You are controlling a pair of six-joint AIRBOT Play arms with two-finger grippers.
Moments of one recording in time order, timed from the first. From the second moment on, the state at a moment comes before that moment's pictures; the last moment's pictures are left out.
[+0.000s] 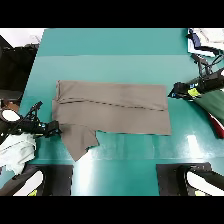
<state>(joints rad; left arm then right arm) 0.23 -0.99 0.52 1.06 -1.18 -1.40 -0.05 -1.16 1.18 -1.22 1.36 1.57</state>
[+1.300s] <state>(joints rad) 0.23 -0.98 0.60 0.99 -1.32 -1.30 -0.44 -1.11 0.57 -1.07 1.31 1.35</state>
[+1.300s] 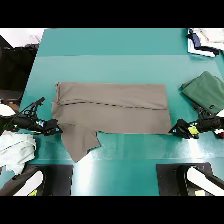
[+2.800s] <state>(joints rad) 0.23 -1.06 0.94 0.78 -1.21 -1.25 -0.37 -1.08 1.01 -1.10 1.34 1.36</state>
